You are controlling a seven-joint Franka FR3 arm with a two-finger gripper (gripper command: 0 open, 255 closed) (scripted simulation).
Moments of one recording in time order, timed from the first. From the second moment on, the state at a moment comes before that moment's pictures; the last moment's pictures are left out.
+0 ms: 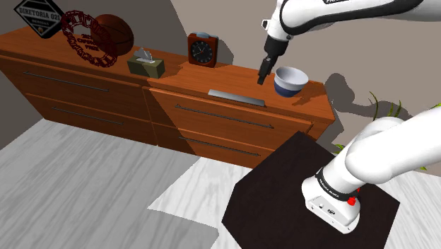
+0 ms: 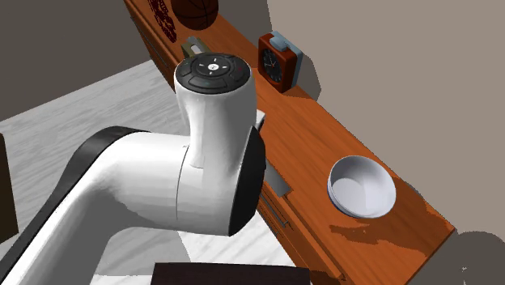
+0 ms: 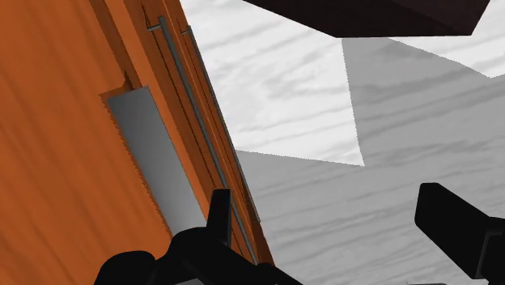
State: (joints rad) arm -0.01 -0.42 -0.04 -2.40 0.03 2.00 -0.41
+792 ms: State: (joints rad) arm -0.02 0.02 -0.08 -2.25 0.01 2.28 -0.57
